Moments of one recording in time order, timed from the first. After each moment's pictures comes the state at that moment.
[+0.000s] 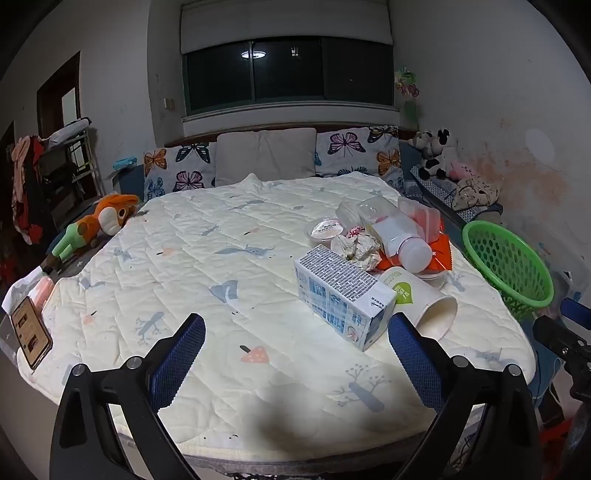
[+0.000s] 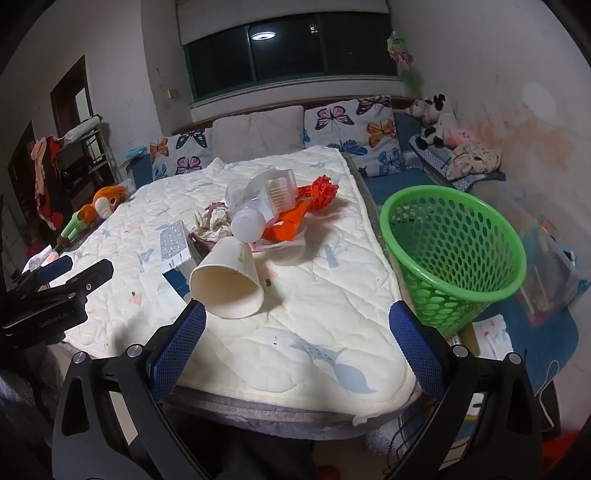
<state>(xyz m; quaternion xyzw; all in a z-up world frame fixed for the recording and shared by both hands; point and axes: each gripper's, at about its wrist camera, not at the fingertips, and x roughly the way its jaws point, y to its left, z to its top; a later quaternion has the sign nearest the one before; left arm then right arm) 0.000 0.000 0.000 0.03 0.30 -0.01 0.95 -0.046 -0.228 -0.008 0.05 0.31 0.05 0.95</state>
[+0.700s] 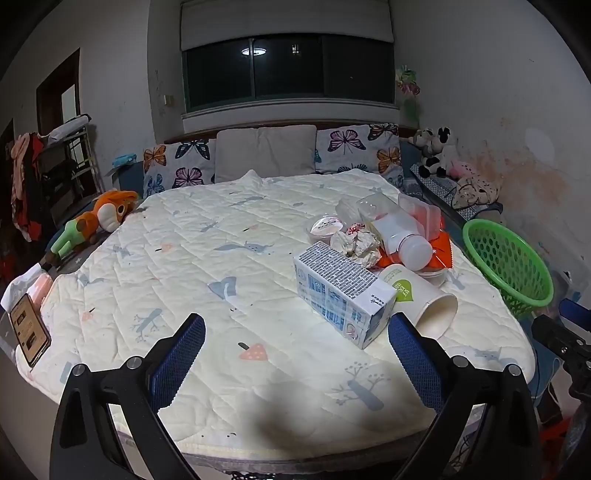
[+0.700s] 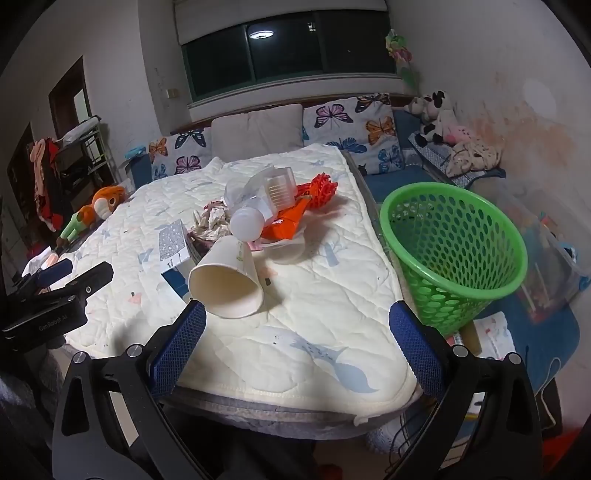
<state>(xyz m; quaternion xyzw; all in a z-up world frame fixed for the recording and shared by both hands) 0.001 -0.005 -0.006 0.03 0.30 -0.01 0.95 -0.045 -0.229 -0.010 0.05 0.31 0.06 0.95</state>
